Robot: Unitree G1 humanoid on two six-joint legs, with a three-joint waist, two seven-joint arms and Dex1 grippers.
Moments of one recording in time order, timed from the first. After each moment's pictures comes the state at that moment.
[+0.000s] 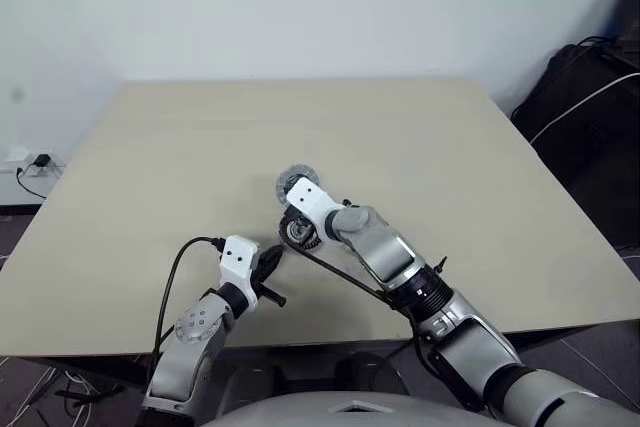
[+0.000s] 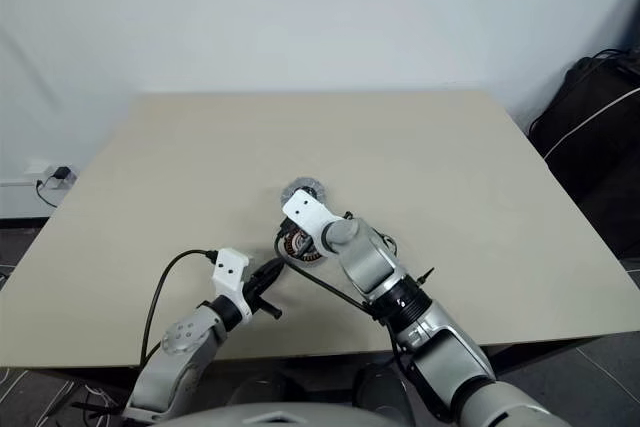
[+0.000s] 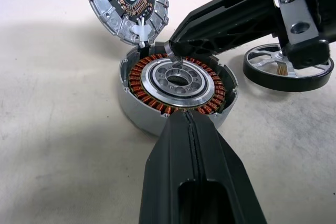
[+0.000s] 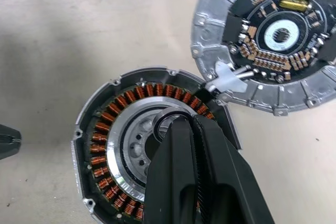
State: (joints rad) left arm 0.23 0.18 -0.16 -0.15 -0.17 0.19 -0.43; right arm -0.55 -0.11 0.55 0.10 -0.14 0.90 0.45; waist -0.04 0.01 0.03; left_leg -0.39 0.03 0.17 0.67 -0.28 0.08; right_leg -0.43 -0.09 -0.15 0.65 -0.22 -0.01
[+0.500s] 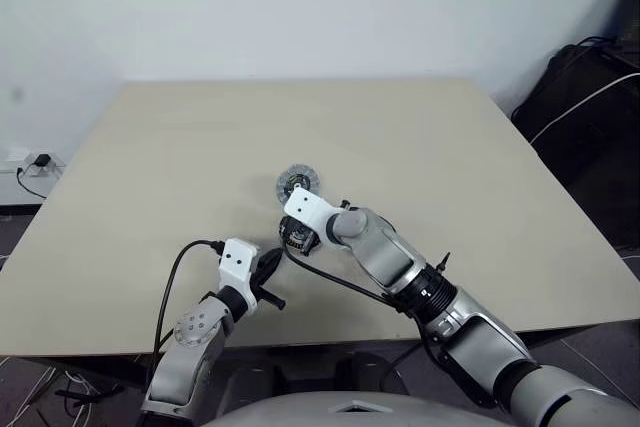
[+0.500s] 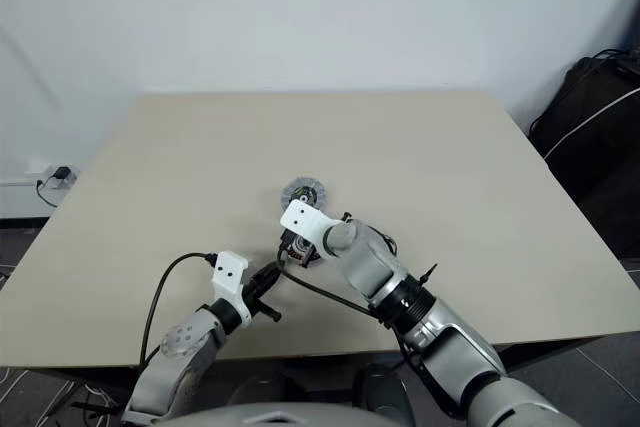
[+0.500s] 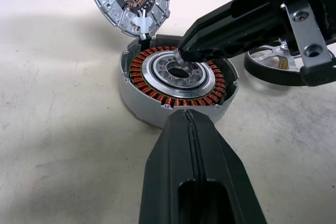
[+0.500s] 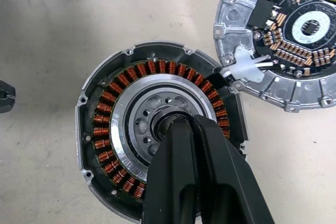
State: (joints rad) left arm 0.24 0.18 -0.16 -0.15 -0.17 0.19 -0.43; right arm -0.56 -0.17 0.64 0.10 -0.19 0.88 0.50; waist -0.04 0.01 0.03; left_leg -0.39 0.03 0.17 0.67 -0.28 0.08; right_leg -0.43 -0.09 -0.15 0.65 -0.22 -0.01
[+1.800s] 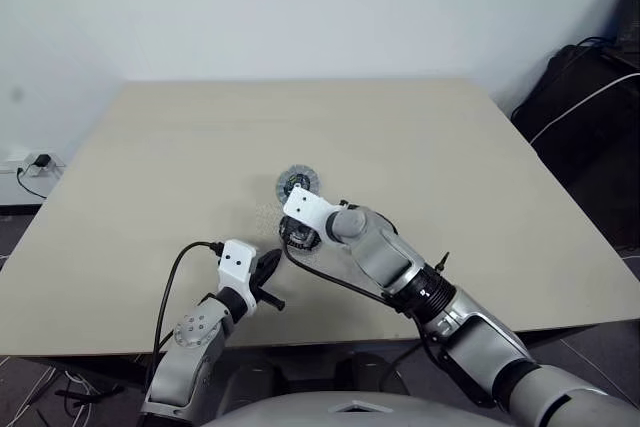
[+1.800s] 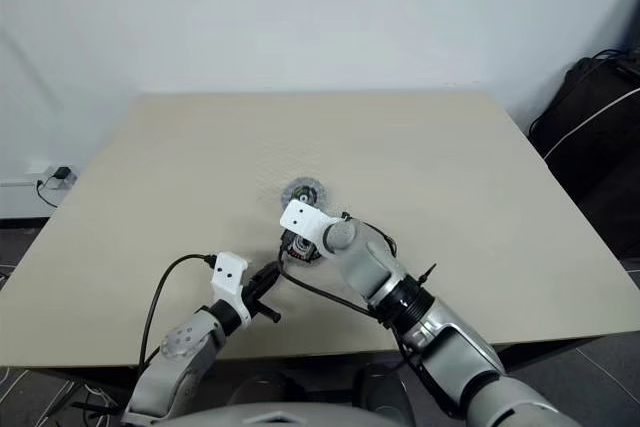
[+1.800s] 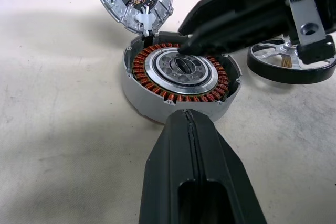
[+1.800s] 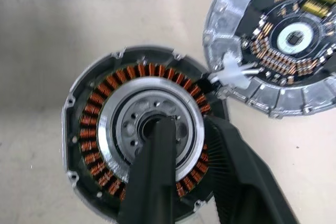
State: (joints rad) left arm 0.25 0.18 -0.16 -0.15 -0.17 0.19 -0.42; right arm -0.57 -0.16 0.63 0.11 -0.25 0.85 0.51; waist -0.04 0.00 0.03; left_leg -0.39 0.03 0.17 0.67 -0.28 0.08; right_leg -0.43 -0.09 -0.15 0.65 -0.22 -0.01
